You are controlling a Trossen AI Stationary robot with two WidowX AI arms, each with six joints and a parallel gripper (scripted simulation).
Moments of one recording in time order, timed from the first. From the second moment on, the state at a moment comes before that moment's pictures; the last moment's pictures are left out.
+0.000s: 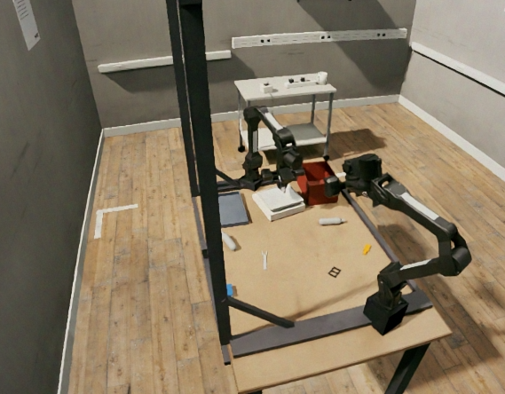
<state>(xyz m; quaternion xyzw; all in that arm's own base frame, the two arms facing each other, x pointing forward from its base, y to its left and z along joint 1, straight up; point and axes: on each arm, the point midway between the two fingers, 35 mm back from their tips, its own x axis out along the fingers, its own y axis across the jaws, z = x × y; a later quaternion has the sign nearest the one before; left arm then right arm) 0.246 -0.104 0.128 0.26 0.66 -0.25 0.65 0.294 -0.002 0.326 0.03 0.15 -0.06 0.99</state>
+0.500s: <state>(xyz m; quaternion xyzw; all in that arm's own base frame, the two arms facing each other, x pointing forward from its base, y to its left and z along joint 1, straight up) 0.237 -0.098 0.112 0.26 0.66 -0.25 0.66 0.322 -0.011 0.286 0.02 0.24 -0.07 0.97</state>
